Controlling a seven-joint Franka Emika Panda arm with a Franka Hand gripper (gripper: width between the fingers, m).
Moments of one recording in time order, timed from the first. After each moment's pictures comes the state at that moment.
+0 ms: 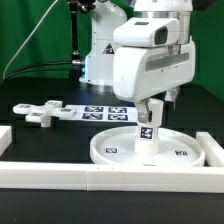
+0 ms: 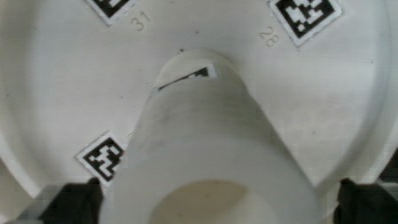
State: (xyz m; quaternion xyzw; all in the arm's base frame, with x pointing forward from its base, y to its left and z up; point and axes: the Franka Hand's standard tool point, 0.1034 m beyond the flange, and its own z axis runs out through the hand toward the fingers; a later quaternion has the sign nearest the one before) arm 0.563 0.052 0.071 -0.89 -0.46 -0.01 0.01
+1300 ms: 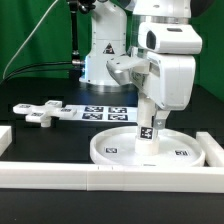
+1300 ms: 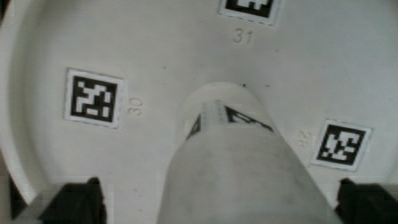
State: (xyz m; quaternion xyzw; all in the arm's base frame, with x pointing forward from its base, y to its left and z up) arm 0.563 0.041 0.064 -0.65 -0.76 0.01 -0.01
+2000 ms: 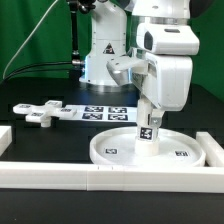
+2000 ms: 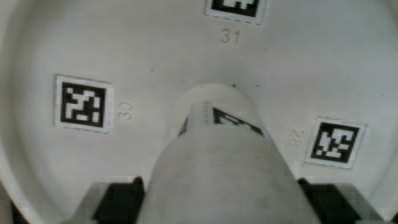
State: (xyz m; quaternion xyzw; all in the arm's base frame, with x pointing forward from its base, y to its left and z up) arm 0.562 0.040 0.063 -0.69 -0.72 0.01 -0.01
